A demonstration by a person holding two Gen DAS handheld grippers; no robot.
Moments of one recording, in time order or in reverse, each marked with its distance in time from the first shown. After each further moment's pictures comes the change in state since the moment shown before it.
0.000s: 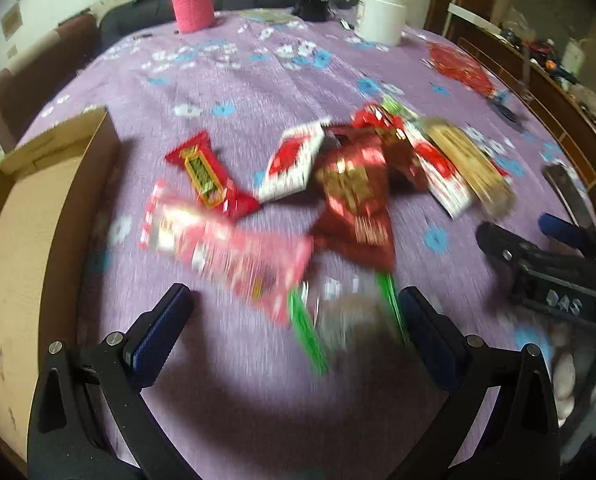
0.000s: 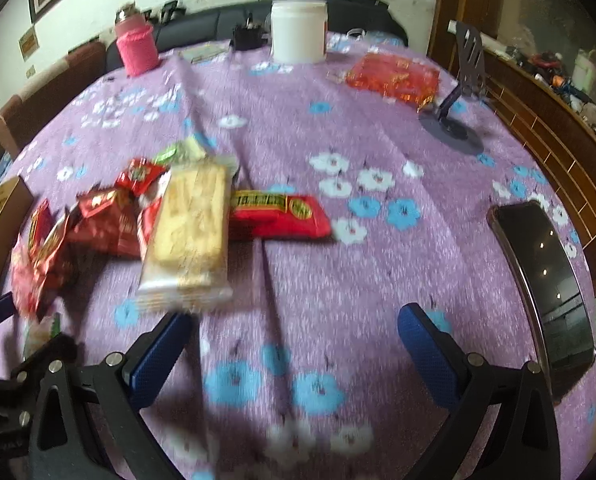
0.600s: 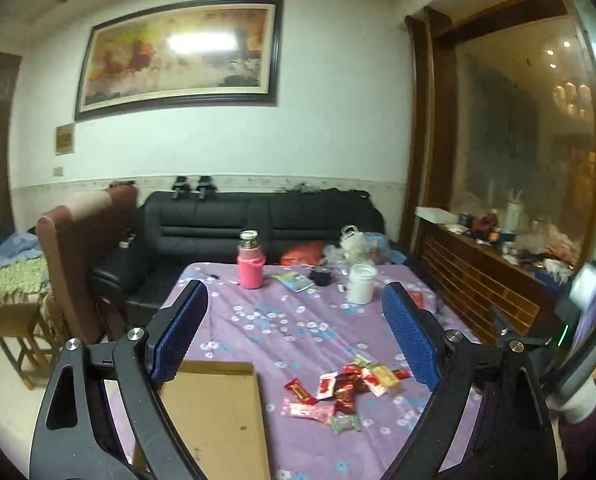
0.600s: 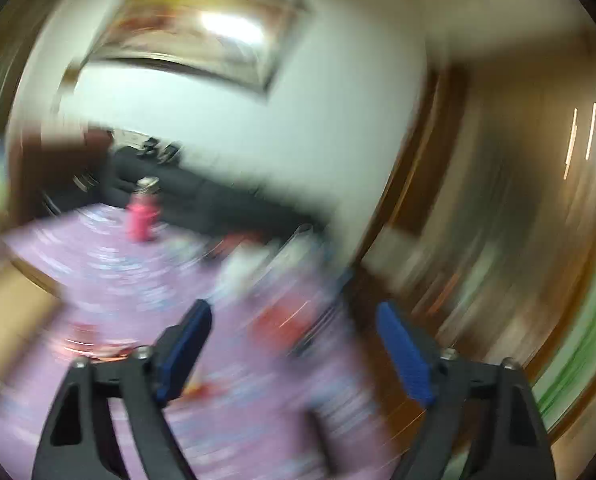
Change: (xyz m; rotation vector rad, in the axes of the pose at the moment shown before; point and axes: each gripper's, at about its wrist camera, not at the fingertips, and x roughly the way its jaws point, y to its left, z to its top) left arm -0.380 0.066 0.010 0.040 -0.737 -0.027; right arm -0.300 0.058 -0.026 -0.410 -0.813 -0.489
